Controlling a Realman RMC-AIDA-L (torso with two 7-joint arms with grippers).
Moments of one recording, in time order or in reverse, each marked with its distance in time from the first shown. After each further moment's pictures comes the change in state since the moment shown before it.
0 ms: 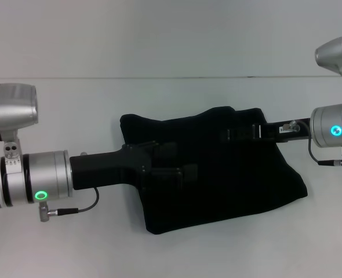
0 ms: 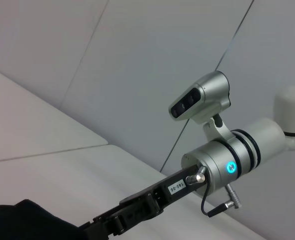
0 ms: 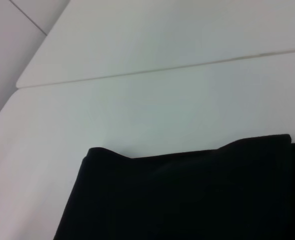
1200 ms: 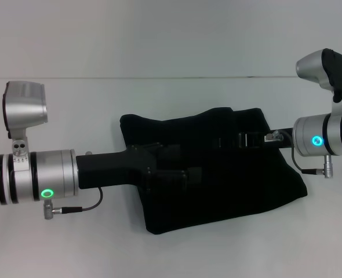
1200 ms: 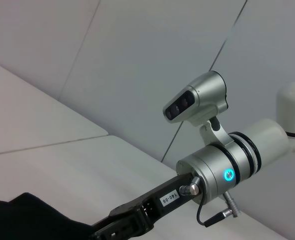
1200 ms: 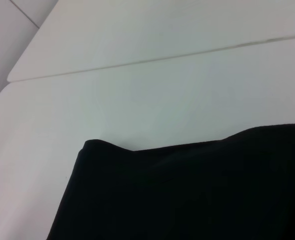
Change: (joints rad) left arm -0.015 -0.001 0.029 0.000 0.007 -0.027 -0.002; right arm 0.014 0.042 -0.014 0.044 0.007 0.094 -0.025
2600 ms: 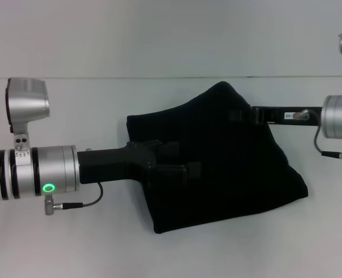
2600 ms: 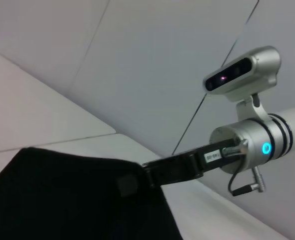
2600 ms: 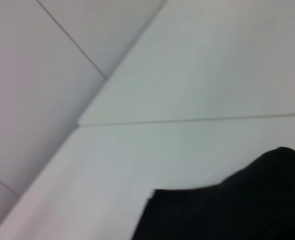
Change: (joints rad) left arm -0.009 0.003 0.011 0.003 -0.005 -0.025 -0.037; right arm -0.116 -0.005 0.010 -0.210 0.181 -0.226 -0.119
